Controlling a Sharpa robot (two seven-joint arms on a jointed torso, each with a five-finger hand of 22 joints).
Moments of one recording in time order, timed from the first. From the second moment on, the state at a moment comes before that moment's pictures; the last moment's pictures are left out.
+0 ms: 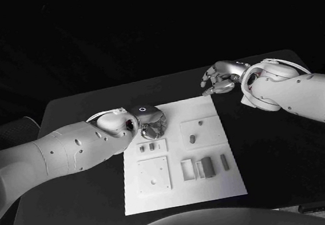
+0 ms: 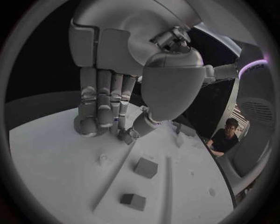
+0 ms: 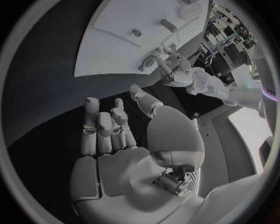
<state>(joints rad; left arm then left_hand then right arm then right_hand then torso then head) 1.15 -0.60 -0.24 1.17 -1.65 -0.25 0.11 1.19 -0.17 0.55 -0.27 0.06 0.97 0.13 0.25 0.52 1.19 0.08 0.12 0.24 1.15 -0.04 1.18 0.69 0.04 1.24 -0.14 0.63 1.31 1.20 -0.60 -0.04 1.13 -1.32 -0.21 0.02 1.06 -0.12 0.56 -0.26 0.05 0.87 0.15 0.31 0.50 0.98 0.04 1.33 1.07 1.07 -0.06 1.61 0.83 0.25 1.03 0.02 0.95 1.31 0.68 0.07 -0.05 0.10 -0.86</state>
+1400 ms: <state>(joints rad) 1.14 -0.58 -0.24 1.14 -1.64 -0.25 0.11 1.19 -0.14 0.56 -0.27 0.06 0.98 0.13 0.26 0.51 1.21 0.08 0.12 0.25 1.15 -0.04 1.19 0.68 0.04 1.24 -0.14 0.64 1.31 1.20 -0.60 -0.04 1.13 -1.32 -0.21 0.02 1.06 -0.12 0.56 -0.26 0.05 0.87 0.15 0.31 0.50 0.98 0.04 1.33 1.07 1.07 -0.06 1.61 0.83 0.25 1.03 0.02 0.95 1.31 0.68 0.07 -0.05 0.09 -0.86</state>
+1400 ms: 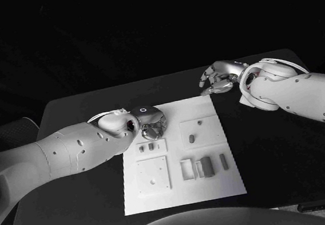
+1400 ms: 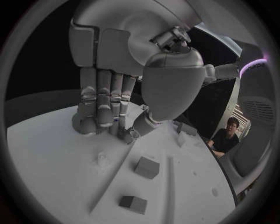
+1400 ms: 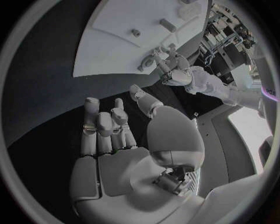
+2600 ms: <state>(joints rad) 1.14 -0.59 -0.24 1.15 -1.62 -0.28 0.12 1.22 -0.11 0.60 -0.27 0.06 1.03 0.12 0.28 0.51 1.28 0.05 0.11 0.26 1.17 -0.05 1.20 0.67 0.04 1.26 -0.14 0.67 1.31 1.20 -0.60 -0.04 1.13 -1.32 -0.20 0.02 1.06 -0.12 0.56 -0.26 0.05 0.87 0.15 0.31 0.51 0.98 0.04 1.33 1.07 1.07 -0.06 1.61 0.83 0.25 1.03 0.02 0.95 1.31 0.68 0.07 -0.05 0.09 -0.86</state>
